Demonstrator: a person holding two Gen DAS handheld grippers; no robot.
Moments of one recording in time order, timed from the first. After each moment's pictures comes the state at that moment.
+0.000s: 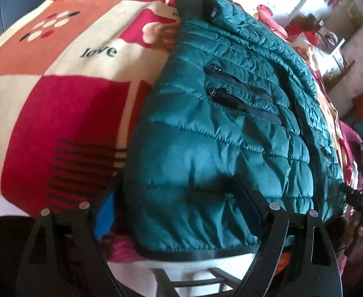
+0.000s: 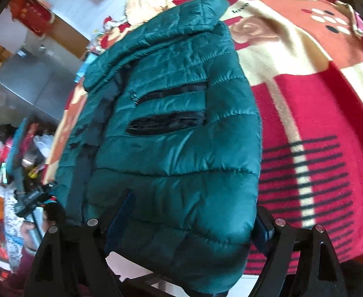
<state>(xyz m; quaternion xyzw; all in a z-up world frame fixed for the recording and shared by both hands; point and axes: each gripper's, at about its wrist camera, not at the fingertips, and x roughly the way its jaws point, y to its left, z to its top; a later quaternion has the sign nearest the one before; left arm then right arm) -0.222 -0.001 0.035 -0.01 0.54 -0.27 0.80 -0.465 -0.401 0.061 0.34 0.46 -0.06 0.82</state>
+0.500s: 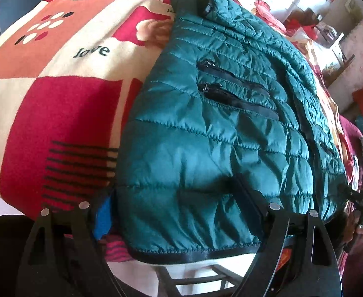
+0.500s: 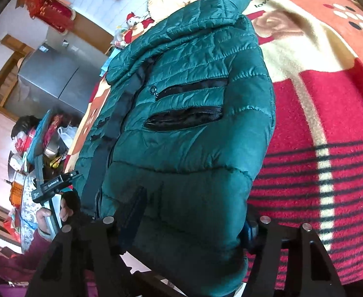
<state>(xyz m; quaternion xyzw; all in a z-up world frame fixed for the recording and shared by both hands) -0.222 -0.007 0.034 0.00 0.55 -0.28 0.79 -0.461 -0.402 0.052 0.35 0.45 0.02 0.82</state>
